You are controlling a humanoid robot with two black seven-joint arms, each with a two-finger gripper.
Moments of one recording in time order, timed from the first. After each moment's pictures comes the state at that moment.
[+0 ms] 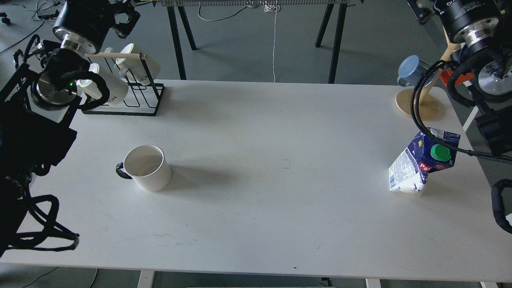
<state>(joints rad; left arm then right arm) -0.91 0.30 -1.13 -0.65 0.04 -0.43 -0.10 1.01 -0.37 0.96 0.52 0.24 0.49 0.08</state>
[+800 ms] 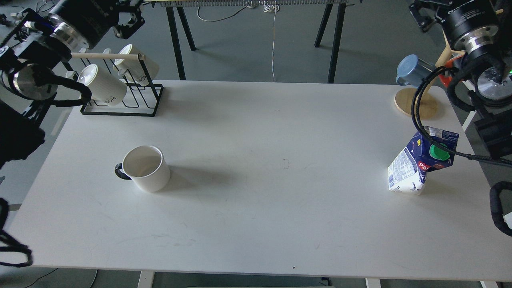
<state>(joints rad) -0.94 0.60 -0.75 -0.90 0.27 -0.49 -0.10 0.96 -0.36 0.96 0.60 0.24 0.49 0.09</state>
